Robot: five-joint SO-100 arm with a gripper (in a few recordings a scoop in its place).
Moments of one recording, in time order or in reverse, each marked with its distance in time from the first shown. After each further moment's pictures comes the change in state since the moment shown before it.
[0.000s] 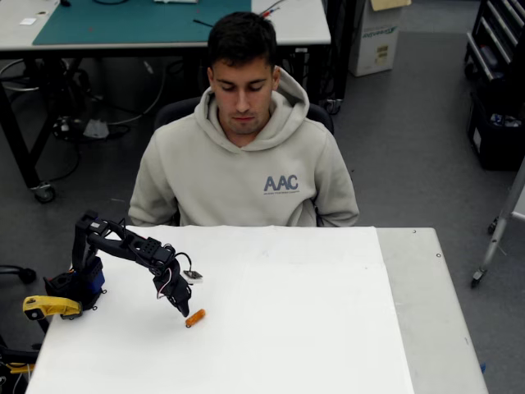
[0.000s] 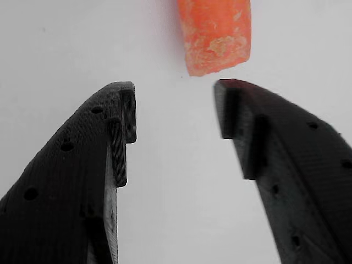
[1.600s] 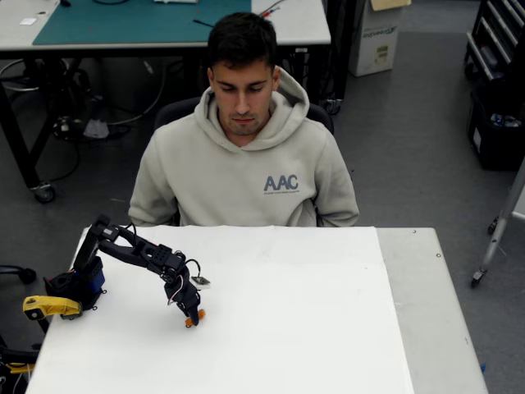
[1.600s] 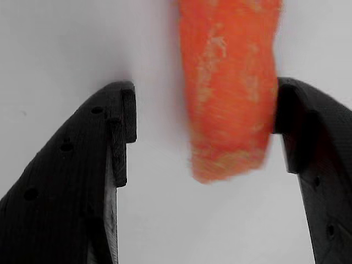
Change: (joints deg) arm -0.8 -12.3 -9.3 0.0 0.0
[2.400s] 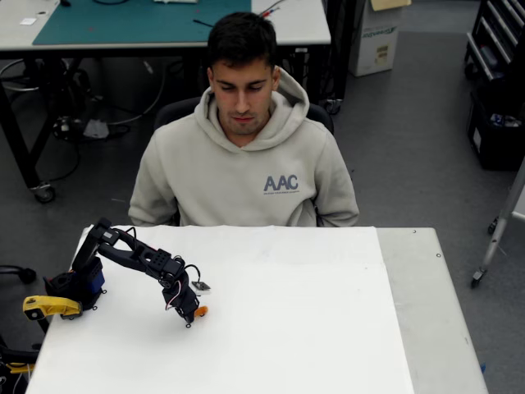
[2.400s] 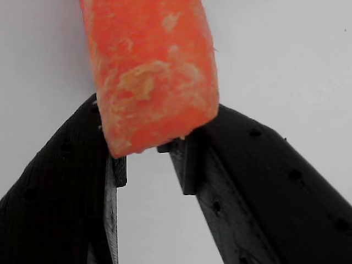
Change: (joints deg) arm 2.8 -3.1 -2.6 0.0 0.5
